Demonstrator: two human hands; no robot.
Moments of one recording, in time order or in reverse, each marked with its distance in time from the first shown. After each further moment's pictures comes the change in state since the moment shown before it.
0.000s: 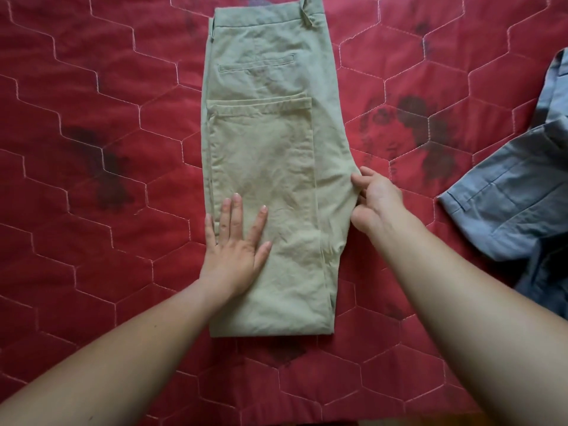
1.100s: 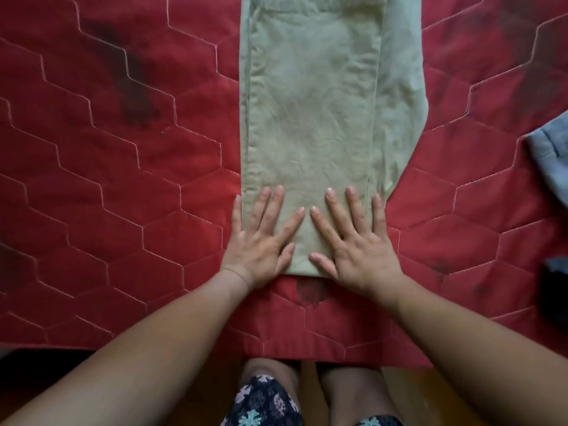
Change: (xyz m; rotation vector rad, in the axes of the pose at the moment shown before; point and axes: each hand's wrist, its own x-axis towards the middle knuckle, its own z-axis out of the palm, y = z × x) left_hand -0.088 -0.016 0.072 0.137 0.276 0.274; right_hand -0.012 0.179 -0.133 -2.051 -0.575 -1.549
